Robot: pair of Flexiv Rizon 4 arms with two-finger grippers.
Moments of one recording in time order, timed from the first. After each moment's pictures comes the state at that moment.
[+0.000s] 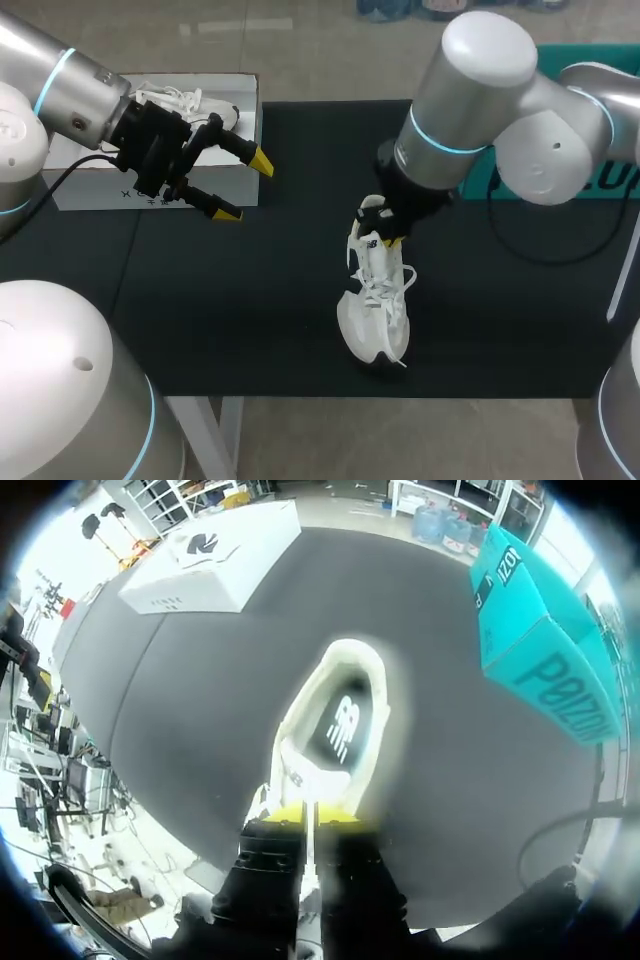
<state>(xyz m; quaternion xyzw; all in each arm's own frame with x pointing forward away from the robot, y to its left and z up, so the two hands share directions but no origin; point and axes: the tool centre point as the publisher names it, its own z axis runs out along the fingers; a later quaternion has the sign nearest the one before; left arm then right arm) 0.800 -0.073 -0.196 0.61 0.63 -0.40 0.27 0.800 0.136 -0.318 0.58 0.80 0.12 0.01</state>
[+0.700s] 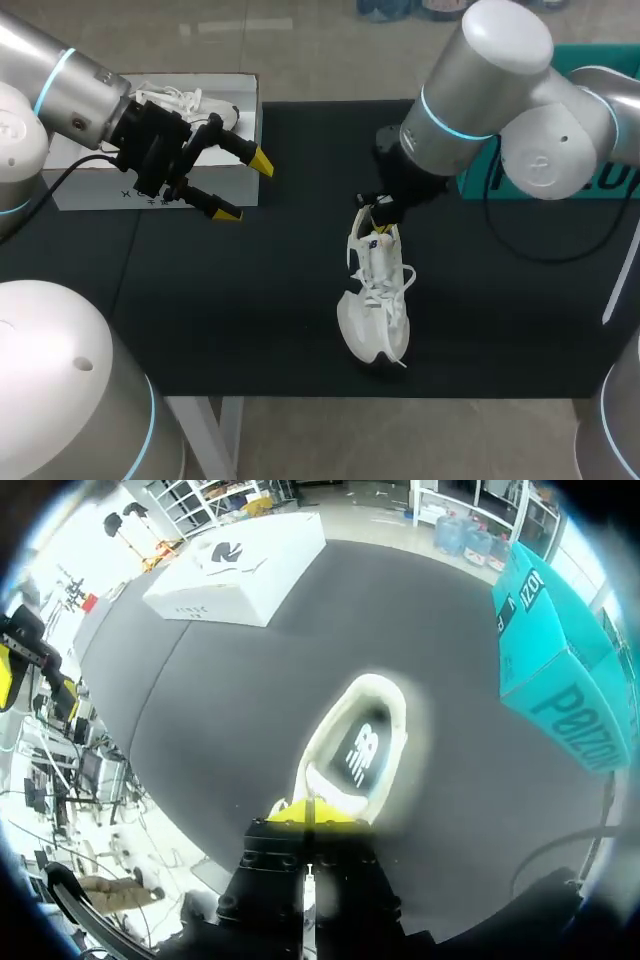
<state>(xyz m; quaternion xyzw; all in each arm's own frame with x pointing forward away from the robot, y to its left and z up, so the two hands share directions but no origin) 0.800 -0.073 -0.196 0.61 0.63 -0.40 0.27 0.813 0.147 -0.295 0.54 0.83 0.17 -0.01</state>
